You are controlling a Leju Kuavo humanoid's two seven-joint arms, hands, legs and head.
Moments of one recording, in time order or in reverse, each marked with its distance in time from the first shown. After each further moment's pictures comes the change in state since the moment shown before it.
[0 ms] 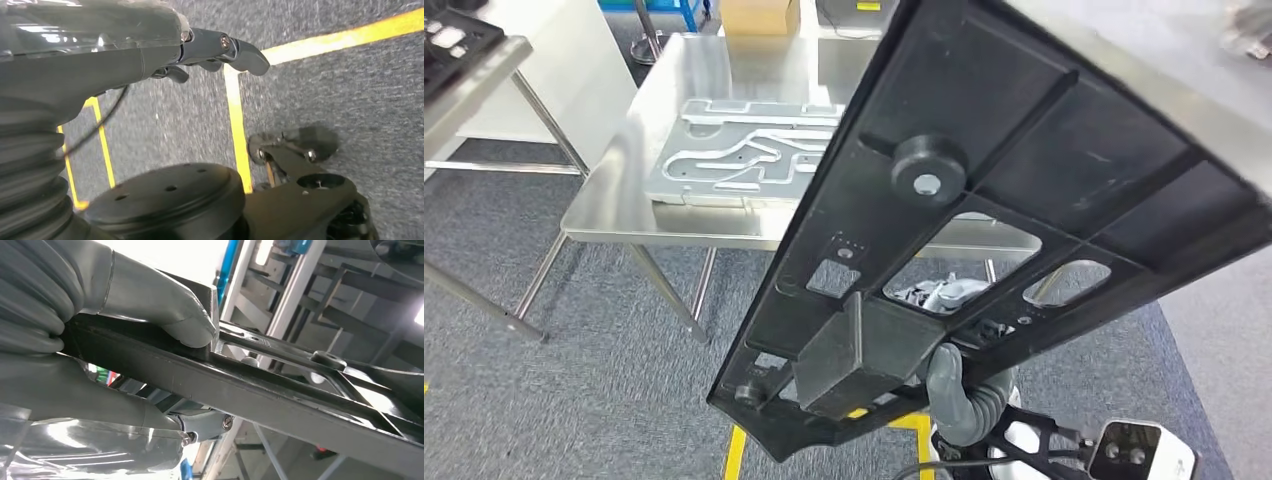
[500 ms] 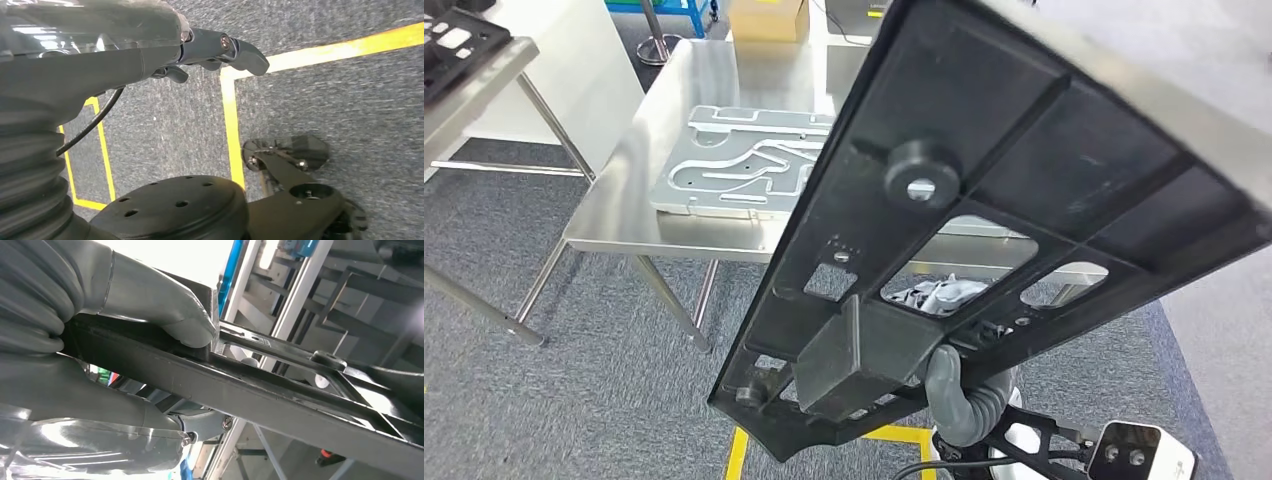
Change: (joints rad) left arm 0.005 -0.003 0.000 0.000 0.001 0.001 0.000; right arm 0.000 -0.003 0.000 0.000 0.010 -0.005 0.000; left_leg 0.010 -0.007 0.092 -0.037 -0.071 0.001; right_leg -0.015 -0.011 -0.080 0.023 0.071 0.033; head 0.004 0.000
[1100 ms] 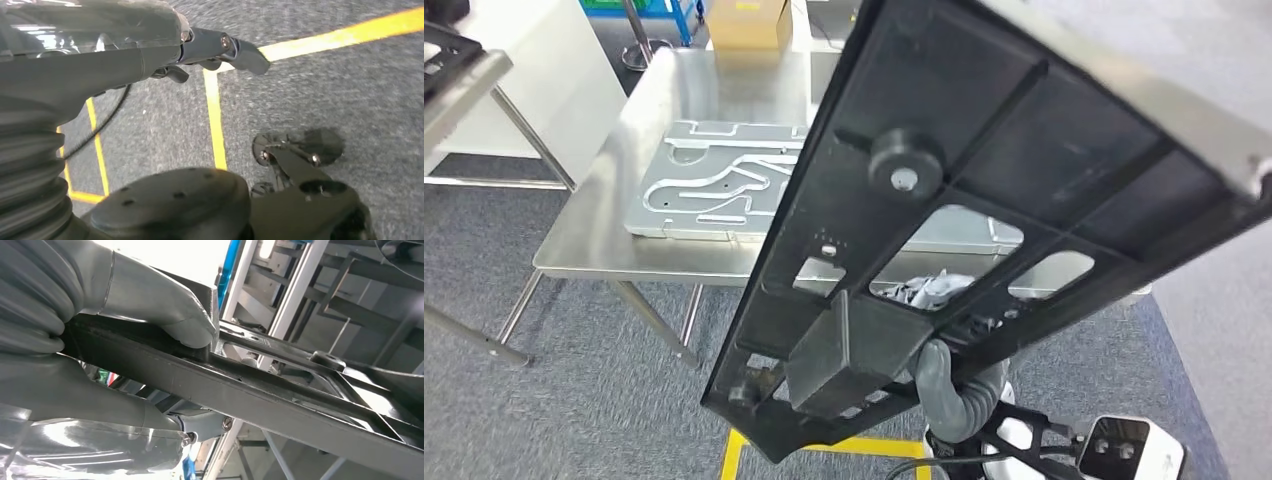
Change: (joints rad) left arm 0.000 0.002 0.004 -0.001 0.013 -0.001 0.000; right arm -0.004 0.003 0.016 0.001 0.001 -0.009 0.002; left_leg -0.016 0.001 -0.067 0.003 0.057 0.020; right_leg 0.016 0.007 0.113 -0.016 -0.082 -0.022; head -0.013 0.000
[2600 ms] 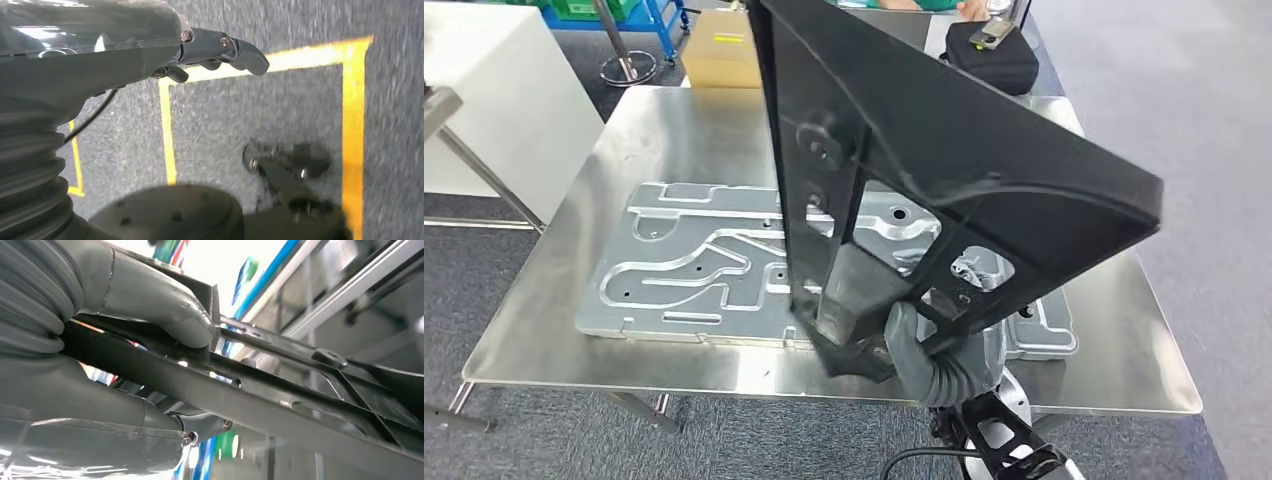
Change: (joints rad) left arm 0.004 -0.011 0.027 0.000 0.030 -0.010 -0.020; right arm -0.035 -0.038 0.013 0.010 0.452 -0.434 -0.001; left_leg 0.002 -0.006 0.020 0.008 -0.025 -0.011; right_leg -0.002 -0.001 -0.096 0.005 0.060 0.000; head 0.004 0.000
